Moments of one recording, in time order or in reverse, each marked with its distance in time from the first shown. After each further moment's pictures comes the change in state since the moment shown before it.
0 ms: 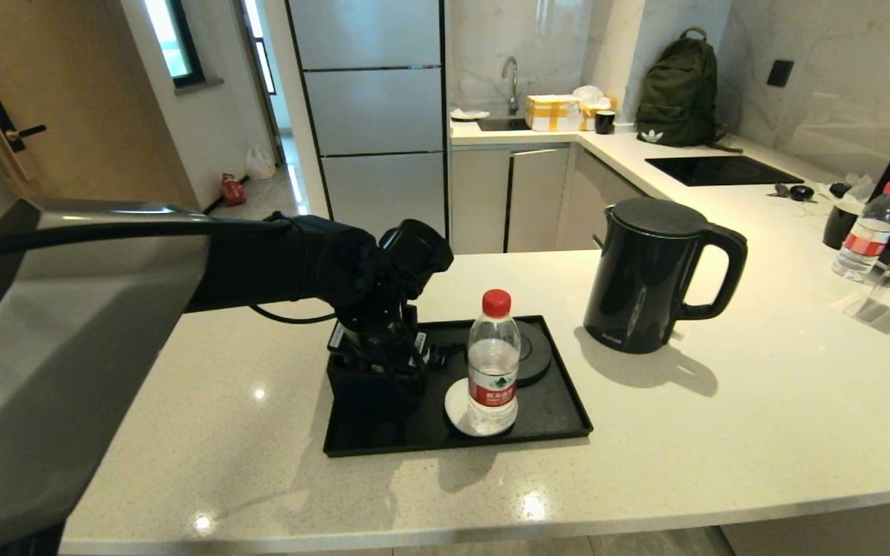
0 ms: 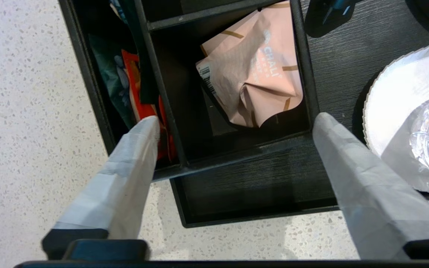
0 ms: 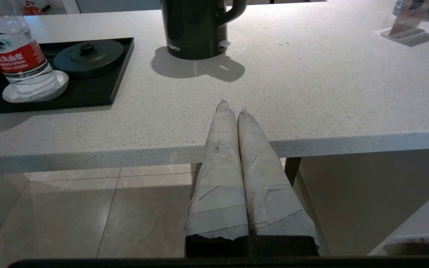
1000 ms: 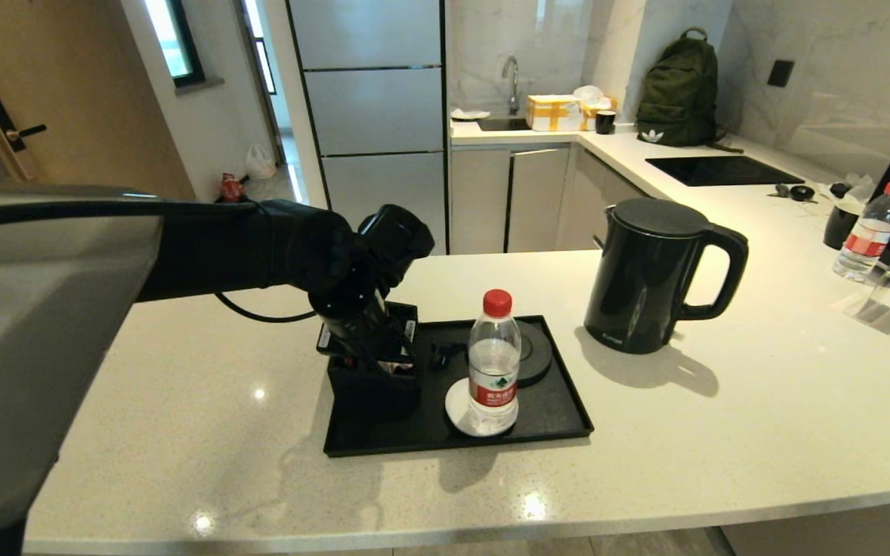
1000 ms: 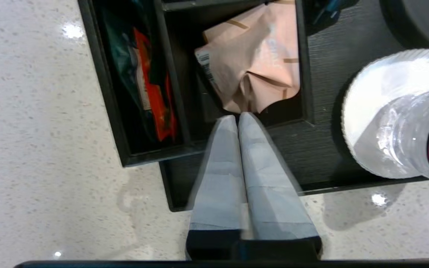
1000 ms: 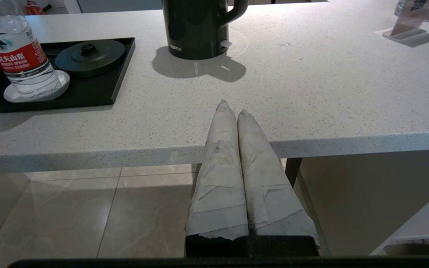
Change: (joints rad) left arm 0.026 -0.053 0.023 0.013 -0.099 -0.093; right arm 0.000 0.000 0.000 0.000 0.000 0.000
